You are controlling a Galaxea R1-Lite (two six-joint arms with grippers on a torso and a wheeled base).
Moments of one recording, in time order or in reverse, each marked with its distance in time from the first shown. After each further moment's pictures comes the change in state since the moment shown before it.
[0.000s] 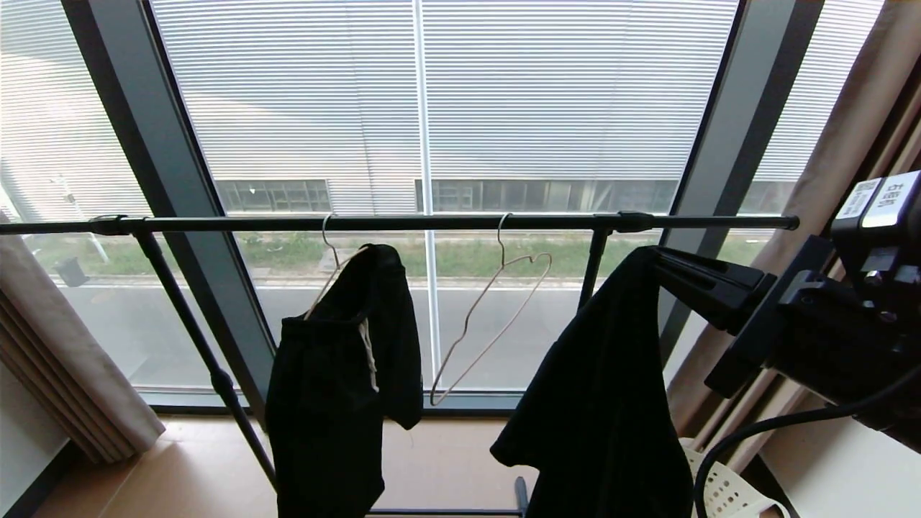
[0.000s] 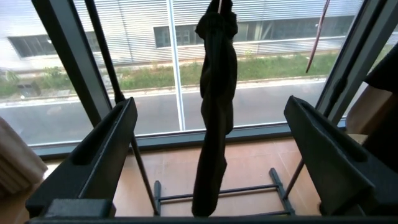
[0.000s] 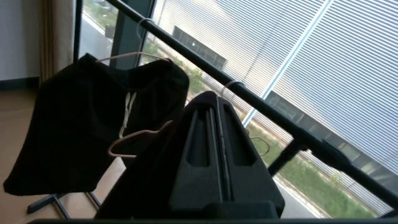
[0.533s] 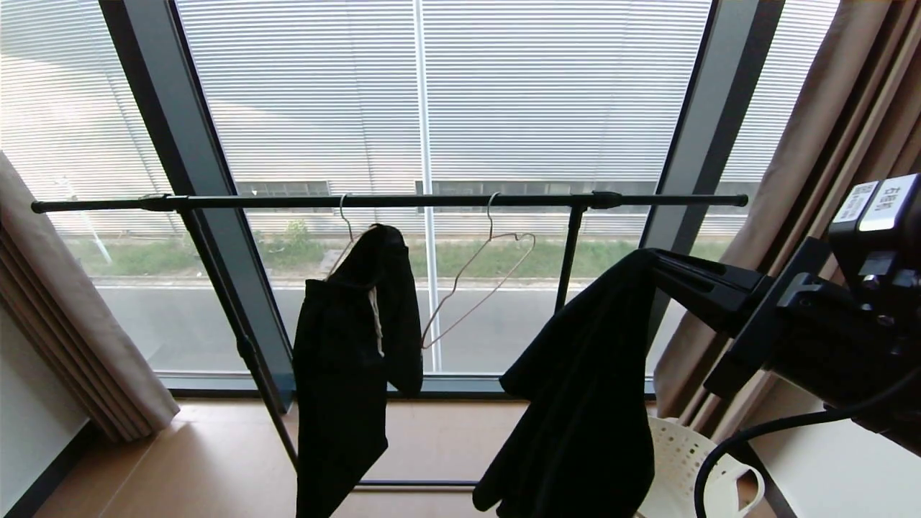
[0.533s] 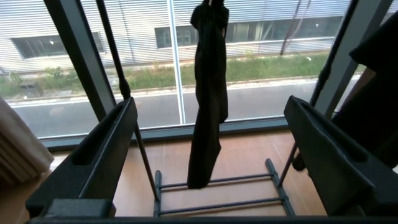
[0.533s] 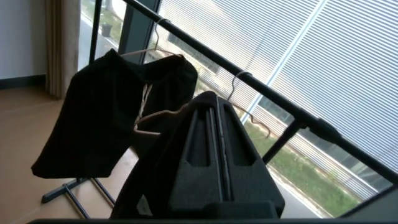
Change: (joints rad) left arm 0.001 0.000 0.000 0.000 0.000 0.001; right arm 0.000 0.001 0.001 0.000 0.000 0.000
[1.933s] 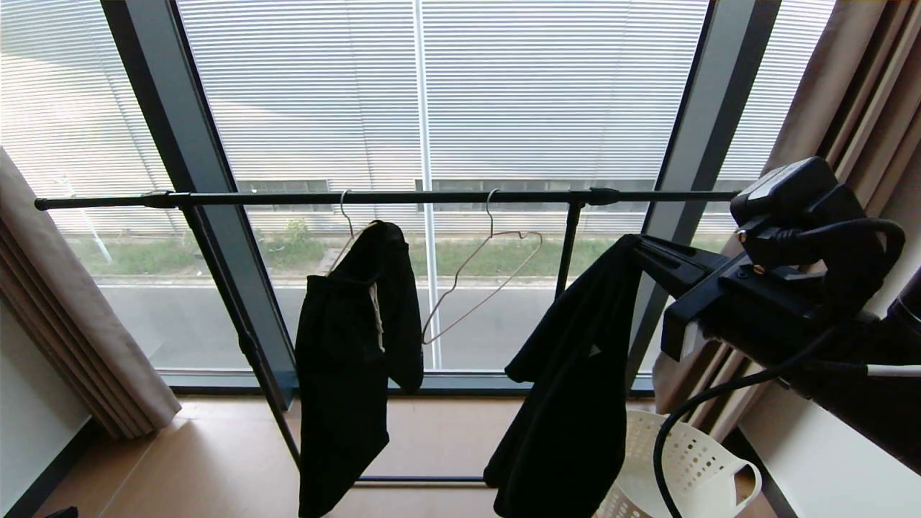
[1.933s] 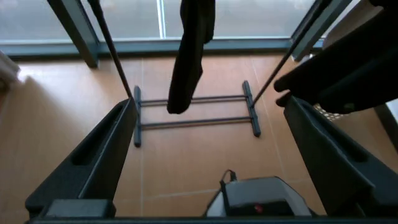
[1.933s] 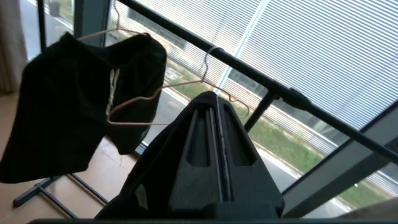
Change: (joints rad) left arm -0.024 0.697 -0.163 -0.067 -0.030 -0.100; right arm 0.024 0.103 -0.084 0.015 -0.261 -0.007
